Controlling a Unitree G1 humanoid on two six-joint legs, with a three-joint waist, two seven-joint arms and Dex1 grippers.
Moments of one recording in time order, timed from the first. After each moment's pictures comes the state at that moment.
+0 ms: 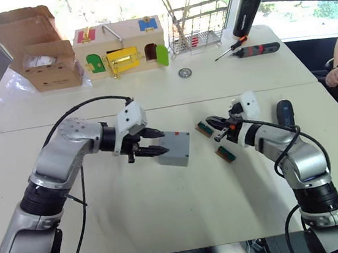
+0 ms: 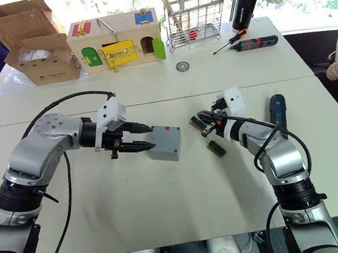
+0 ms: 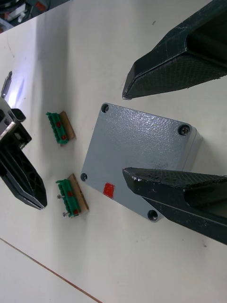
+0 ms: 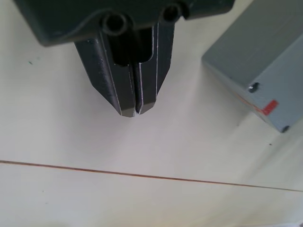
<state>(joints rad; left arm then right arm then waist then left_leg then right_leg) -0.64 0.69 -0.22 -0.19 -0.38 0.66 -1.20 -0.36 -0.46 0.01 -0.25 0.28 0.72 0.52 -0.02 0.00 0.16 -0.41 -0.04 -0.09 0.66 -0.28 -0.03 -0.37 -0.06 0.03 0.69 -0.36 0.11</state>
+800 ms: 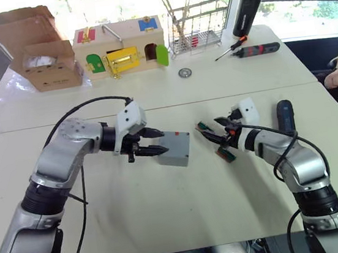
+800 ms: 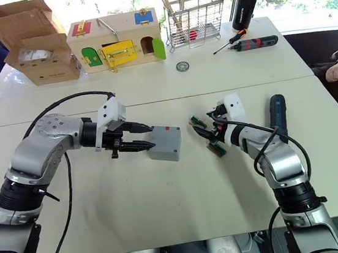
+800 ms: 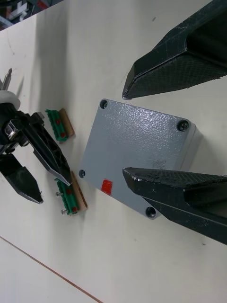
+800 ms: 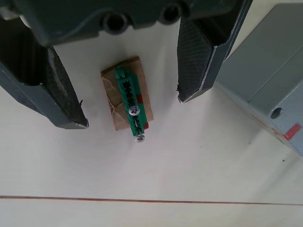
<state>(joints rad) -0.64 0.69 -0.22 -0.17 -0.37 0.64 -1.19 -0.33 -0.46 0.03 -0.21 0.28 0.70 0.51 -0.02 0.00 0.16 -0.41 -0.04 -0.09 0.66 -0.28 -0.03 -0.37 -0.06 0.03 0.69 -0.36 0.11</state>
